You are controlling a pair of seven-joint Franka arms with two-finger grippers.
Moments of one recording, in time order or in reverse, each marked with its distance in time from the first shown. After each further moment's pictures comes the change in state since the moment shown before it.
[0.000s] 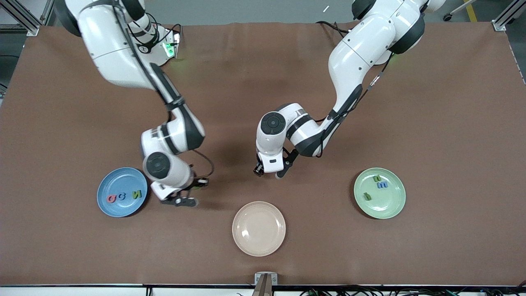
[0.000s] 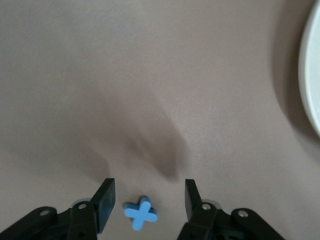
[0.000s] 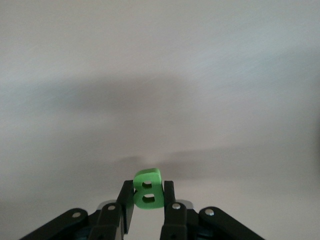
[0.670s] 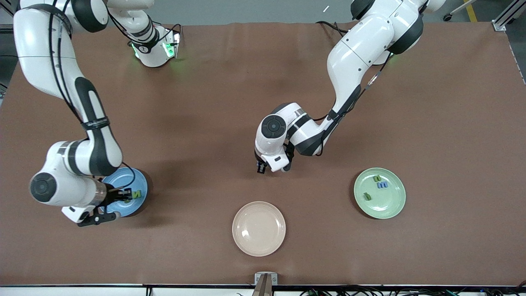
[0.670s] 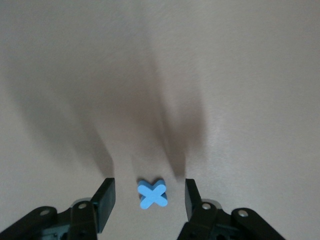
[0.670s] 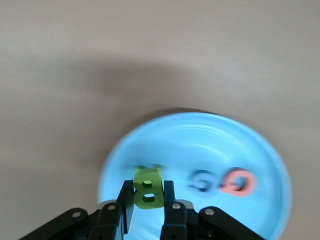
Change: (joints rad) left arm -0.011 0.007 0.000 0.008 -0.130 -0.039 -0.222; right arm -0.322 -0.002 0.001 0.044 0.000 -0.055 -0.587
